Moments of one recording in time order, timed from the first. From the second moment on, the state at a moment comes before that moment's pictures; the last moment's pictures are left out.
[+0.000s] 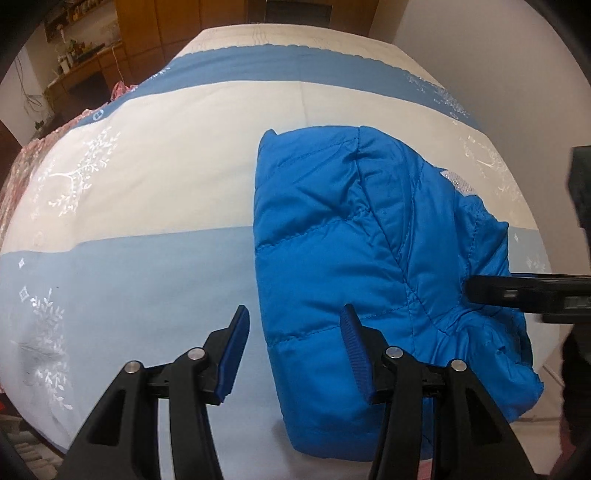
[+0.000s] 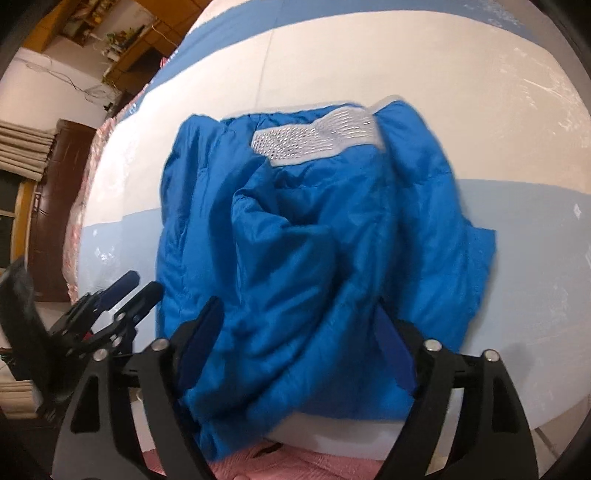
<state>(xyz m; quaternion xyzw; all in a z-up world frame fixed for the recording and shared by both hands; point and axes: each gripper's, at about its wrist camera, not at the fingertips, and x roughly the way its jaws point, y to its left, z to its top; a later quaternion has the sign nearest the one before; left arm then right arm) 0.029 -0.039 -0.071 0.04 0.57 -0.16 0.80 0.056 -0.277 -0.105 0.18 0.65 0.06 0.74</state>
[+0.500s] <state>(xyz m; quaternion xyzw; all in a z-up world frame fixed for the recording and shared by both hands) 0.027 -0.028 -0.040 -0.01 0.55 -0.18 0.82 0.044 -0.275 -0.021 0.09 0.56 0.10 0.82</state>
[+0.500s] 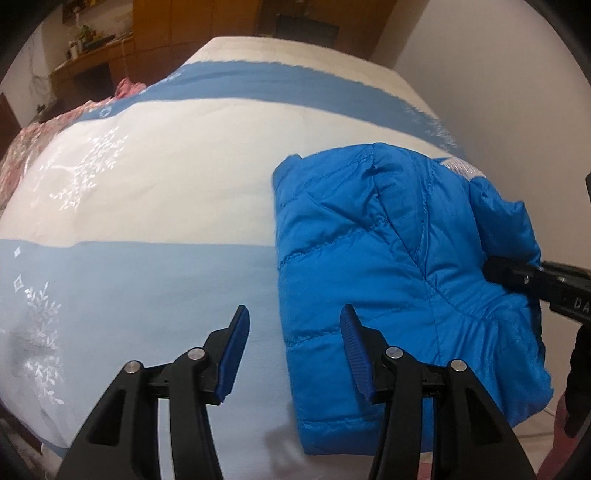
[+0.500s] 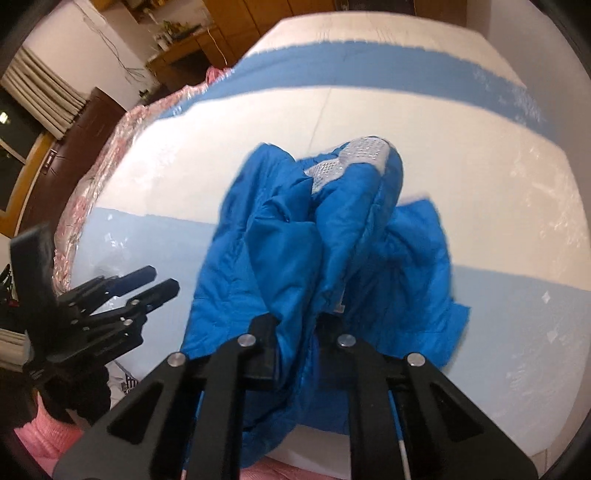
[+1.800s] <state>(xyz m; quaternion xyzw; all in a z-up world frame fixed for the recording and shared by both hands) 0.001 -0.088 -0.078 0.03 0.58 -0.19 0.79 -0.023 -0.281 -0.053 0.05 0.60 0.12 0.79</state>
